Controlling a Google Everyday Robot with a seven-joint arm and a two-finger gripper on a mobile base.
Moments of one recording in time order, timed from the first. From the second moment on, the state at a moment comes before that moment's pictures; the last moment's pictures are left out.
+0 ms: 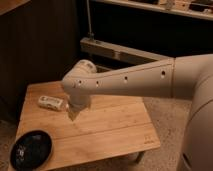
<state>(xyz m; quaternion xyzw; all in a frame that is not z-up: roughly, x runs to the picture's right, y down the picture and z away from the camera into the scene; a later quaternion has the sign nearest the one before) -0.128 0.099 0.670 -0.29 0.03 0.40 0.87</state>
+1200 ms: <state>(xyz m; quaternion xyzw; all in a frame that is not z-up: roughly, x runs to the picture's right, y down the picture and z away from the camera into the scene) -0.239 -0.013 0.722 -0.24 -0.13 0.24 0.93</state>
